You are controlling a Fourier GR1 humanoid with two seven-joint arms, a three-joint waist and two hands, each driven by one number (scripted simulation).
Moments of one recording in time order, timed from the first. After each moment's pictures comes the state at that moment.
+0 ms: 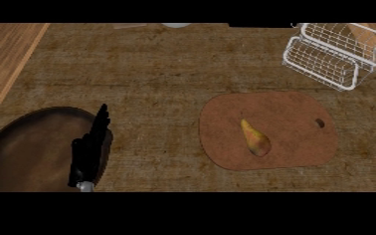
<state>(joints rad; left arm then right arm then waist) 0.07 0.07 -0.07 -1.43 -0.10 0.18 0.03 -0.59 -0.94 -0.42 -1.28 0.37 0.27 0.37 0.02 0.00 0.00</state>
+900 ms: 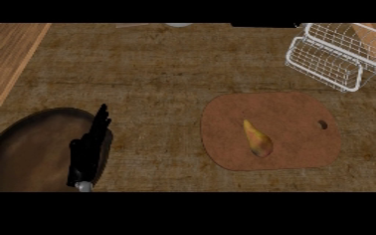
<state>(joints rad) 0.06 0.07 -0.06 -1.42 -0.09 0.15 0.02 -0.93 -0.79 -0.21 -0.68 0.60 0.07 0.14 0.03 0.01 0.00</state>
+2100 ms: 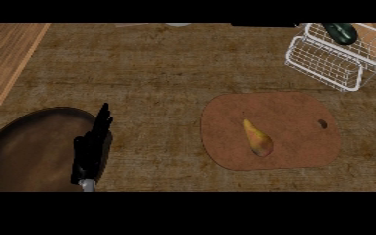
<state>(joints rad) 0.05 0.06 -0.05 -1.41 -0.10 0.16 0.02 -1.04 -0.75 -0.59 -0.34 0.29 -0.10 -0.10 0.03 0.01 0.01</state>
